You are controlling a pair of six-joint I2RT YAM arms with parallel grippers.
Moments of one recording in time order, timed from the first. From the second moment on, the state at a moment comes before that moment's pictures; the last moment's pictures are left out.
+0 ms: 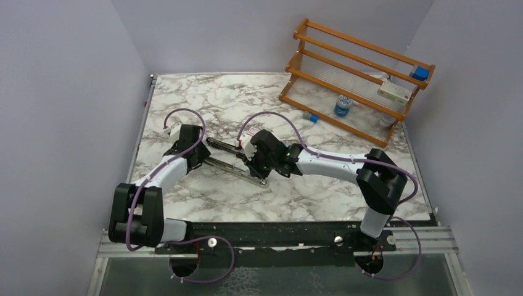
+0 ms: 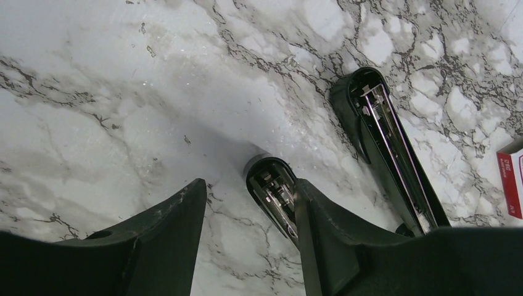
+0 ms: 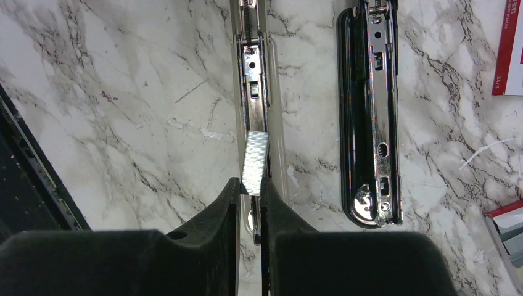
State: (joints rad) left arm -0.13 1.33 0.66 -0.23 -0.26 -0.72; right arm 0.98 1.77 1.19 -0.24 -0.13 -0.06
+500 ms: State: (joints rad) left arm -0.13 1.37 0.66 -0.20 -0.26 -0.72; right arm 0.98 1.79 1.19 -0.24 -0.13 -0.06
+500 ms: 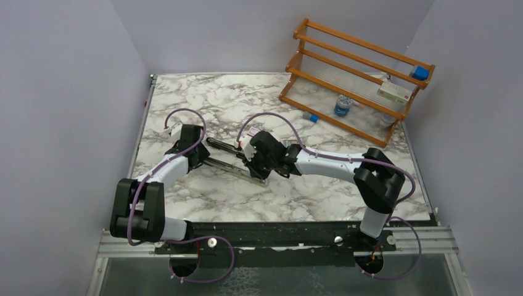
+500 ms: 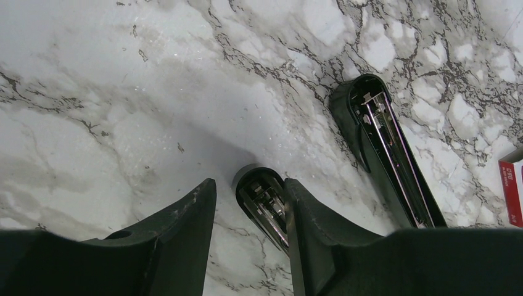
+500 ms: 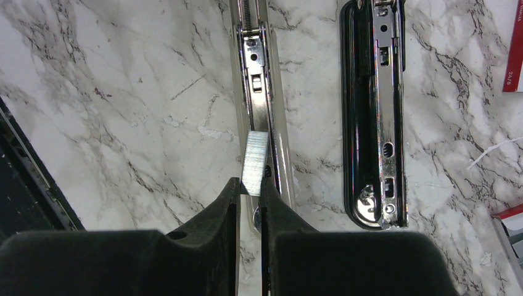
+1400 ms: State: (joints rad) left arm -0.13 1.38 0.66 -0.18 -0.26 -0.72; right arm 0.98 1.80 1.20 -0.24 -0.13 -0.08
